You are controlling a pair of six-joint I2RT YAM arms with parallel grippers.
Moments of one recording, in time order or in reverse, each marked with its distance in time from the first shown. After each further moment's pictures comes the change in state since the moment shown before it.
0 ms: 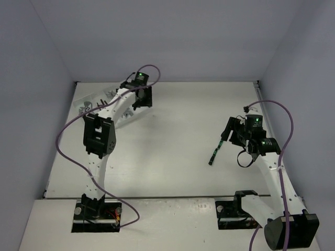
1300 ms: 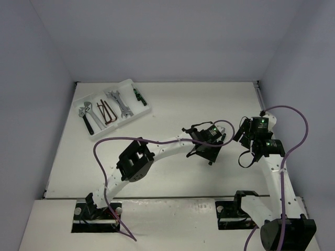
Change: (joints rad) left arm -0.737 0.082 -0.060 0.107 0.181 -0.199; right arm -0.085 -0.021 0.018 -0.108 0.275 0.116
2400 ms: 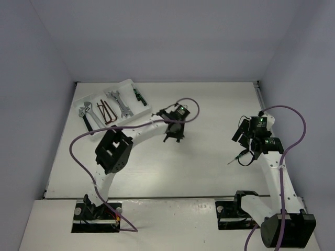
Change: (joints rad) left arm 0.235 -0.192 -0.283 0.025 -0.164 -0.031; right arm 0.000 0.025 0.000 -0.002 -0.011 0.003
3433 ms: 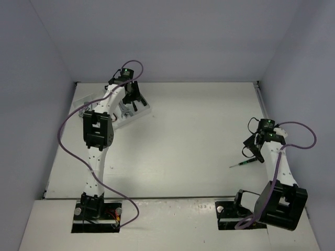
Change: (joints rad) left arm 0.629 0.283 0.534 -0.161 0.048 0.155; right arm -0.239 0.201 -0.064 0.013 0.064 0.184
